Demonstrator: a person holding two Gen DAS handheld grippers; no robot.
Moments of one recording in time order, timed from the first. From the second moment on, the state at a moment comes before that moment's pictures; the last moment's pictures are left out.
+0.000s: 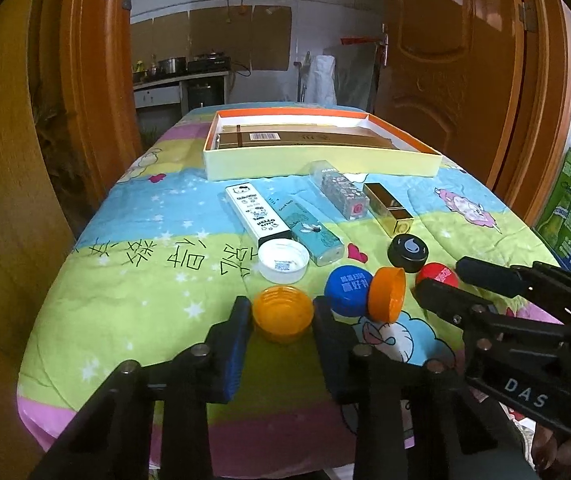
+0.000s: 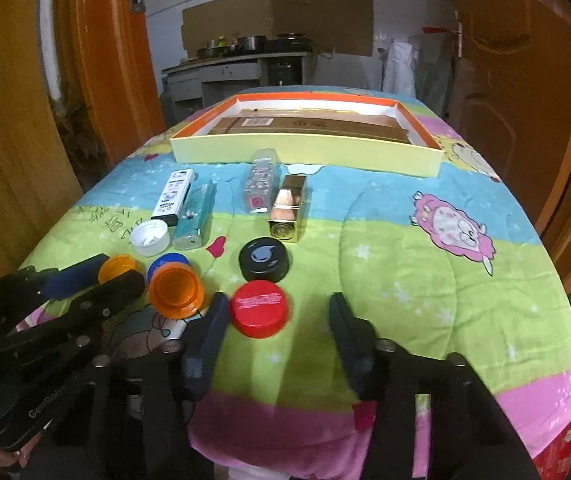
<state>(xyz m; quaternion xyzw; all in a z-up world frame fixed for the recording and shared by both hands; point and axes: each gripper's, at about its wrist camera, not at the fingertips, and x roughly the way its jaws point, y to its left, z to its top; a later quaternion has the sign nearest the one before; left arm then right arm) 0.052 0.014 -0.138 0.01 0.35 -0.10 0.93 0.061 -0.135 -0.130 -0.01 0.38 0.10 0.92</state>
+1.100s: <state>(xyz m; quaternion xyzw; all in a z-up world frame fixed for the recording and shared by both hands) 0.058 0.012 -0.094 0.00 0.32 -0.11 0.94 0.052 -0.145 -0.088 -0.01 0.34 0.11 0.93</state>
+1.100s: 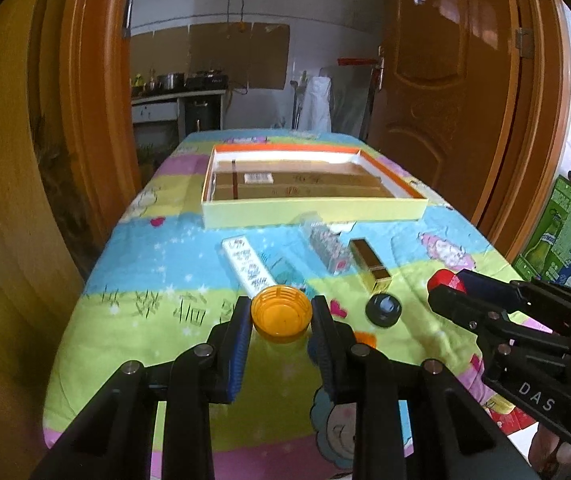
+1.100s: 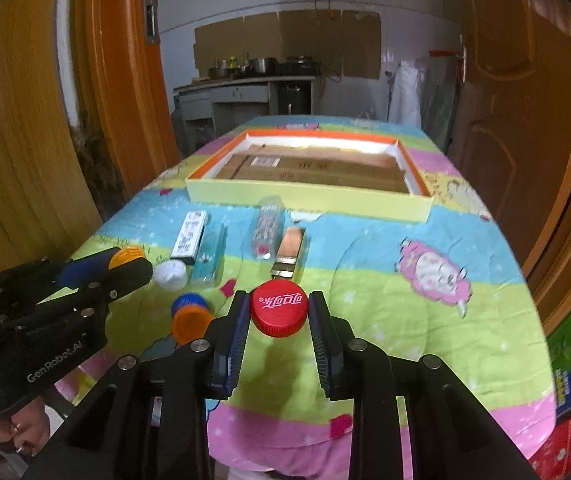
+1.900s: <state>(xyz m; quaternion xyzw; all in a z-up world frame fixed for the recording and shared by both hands) 0.167 -0.009 -0.043 0.03 0.30 -0.11 0.95 0.149 -0.186 -0.037 0.00 0.32 0.12 0.94</state>
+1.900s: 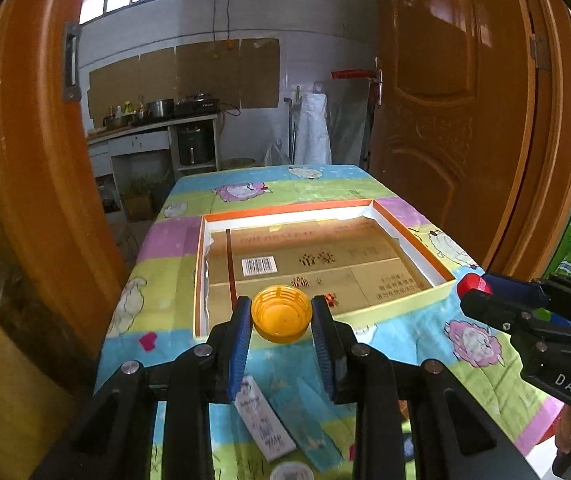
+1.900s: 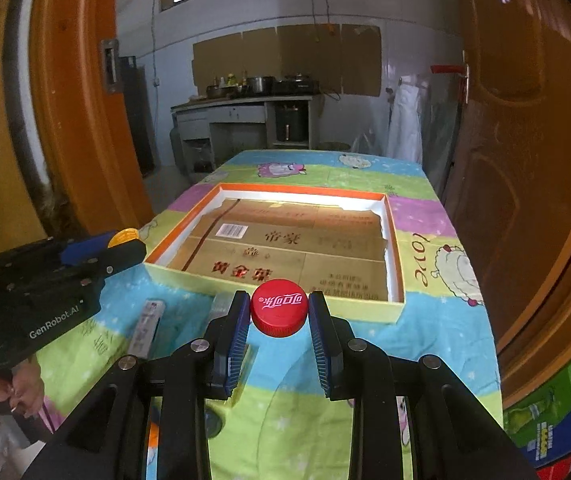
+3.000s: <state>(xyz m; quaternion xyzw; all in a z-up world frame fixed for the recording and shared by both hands) 0.300 -0.020 -0.083 -0.01 0.40 -0.11 0.91 0.308 -0.195 -0.089 0.06 0.43 0.09 0.90</state>
